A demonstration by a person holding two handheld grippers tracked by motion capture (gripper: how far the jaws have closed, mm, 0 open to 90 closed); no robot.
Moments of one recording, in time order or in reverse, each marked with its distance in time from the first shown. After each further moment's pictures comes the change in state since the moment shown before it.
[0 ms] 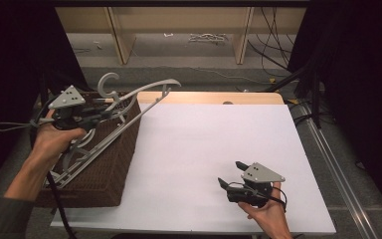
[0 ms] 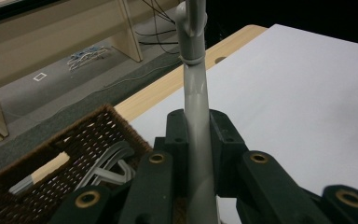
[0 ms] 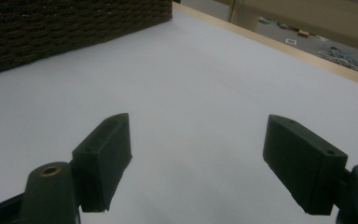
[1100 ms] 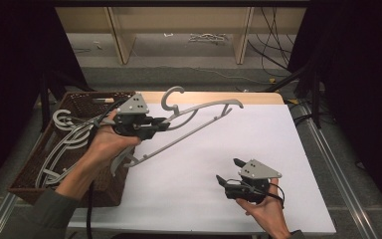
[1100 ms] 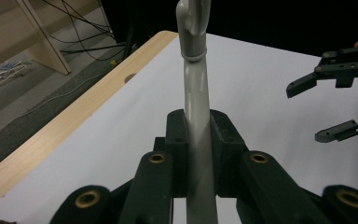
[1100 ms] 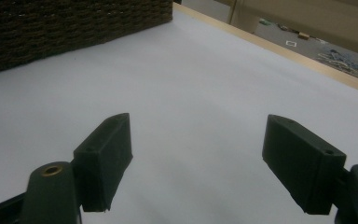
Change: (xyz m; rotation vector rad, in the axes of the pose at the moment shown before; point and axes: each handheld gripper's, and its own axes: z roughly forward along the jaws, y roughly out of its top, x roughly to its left) left arm -0.107 0.055 0.064 0.030 -0.263 0.115; right arm -0.001 0.007 0.007 0.006 0.000 -0.021
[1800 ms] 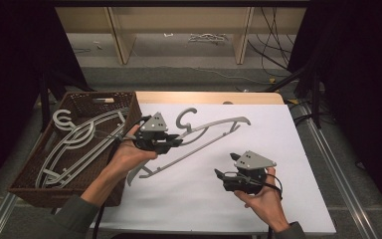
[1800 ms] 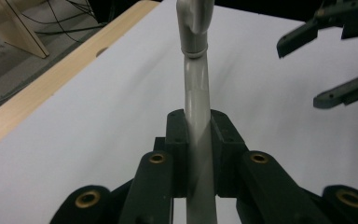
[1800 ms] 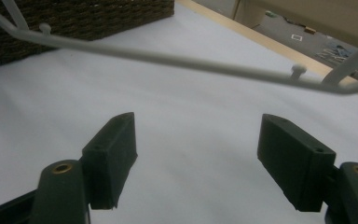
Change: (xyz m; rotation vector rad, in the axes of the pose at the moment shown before) left arm -0.018 -0.032 0.053 0.062 -0.051 0.010; right arm -0.008 0.019 0.010 0.049 0.009 -0.034
